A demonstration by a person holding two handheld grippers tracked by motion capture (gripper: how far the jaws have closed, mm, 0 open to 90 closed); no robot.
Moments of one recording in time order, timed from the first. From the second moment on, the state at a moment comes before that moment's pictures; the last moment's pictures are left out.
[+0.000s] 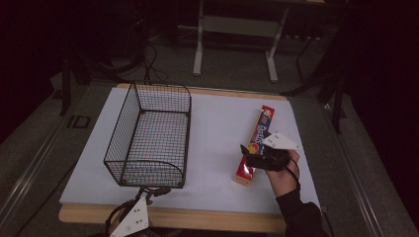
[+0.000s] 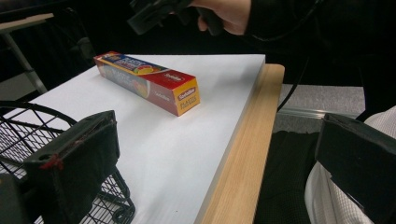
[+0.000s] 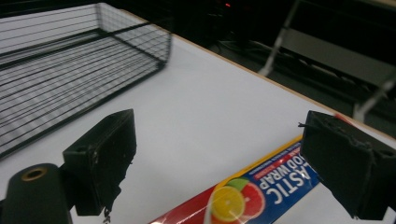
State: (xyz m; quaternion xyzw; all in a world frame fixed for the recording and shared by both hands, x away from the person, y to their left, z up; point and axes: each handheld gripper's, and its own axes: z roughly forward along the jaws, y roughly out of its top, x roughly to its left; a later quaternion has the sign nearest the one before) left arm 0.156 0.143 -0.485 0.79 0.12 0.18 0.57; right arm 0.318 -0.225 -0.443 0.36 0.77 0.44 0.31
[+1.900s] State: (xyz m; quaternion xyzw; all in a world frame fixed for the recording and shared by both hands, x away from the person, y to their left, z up) left arm 0.156 0.142 -0.486 0.79 0.12 0.18 0.57; right arm 0.469 -0.232 -0.475 0.73 0.65 0.17 0.11
